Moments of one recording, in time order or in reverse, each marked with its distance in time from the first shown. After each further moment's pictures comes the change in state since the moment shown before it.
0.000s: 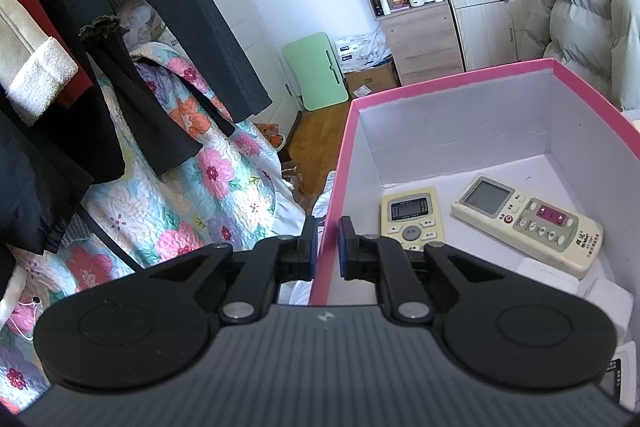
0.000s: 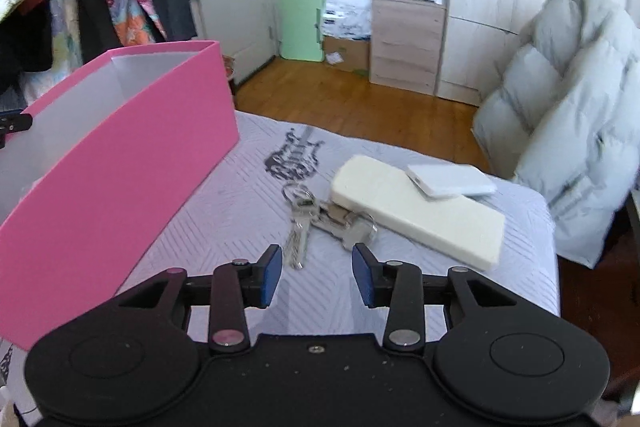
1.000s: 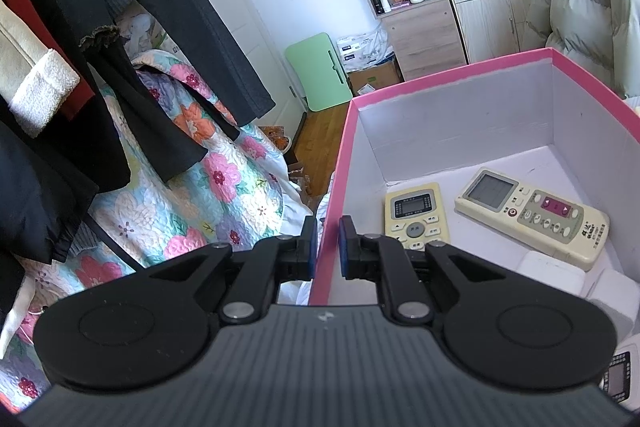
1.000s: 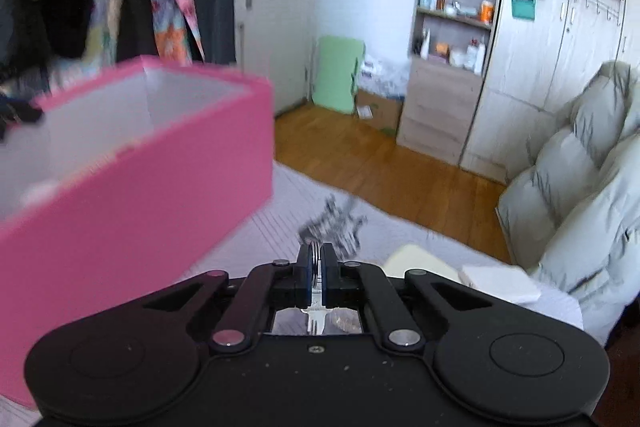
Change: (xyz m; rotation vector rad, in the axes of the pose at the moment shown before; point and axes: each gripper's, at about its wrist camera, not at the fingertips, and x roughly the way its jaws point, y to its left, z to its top) left arm -0.002 -0.008 0.002 0.035 -0.001 0.023; right arm 0.006 0.035 0.024 -0.154 -0.184 0.027
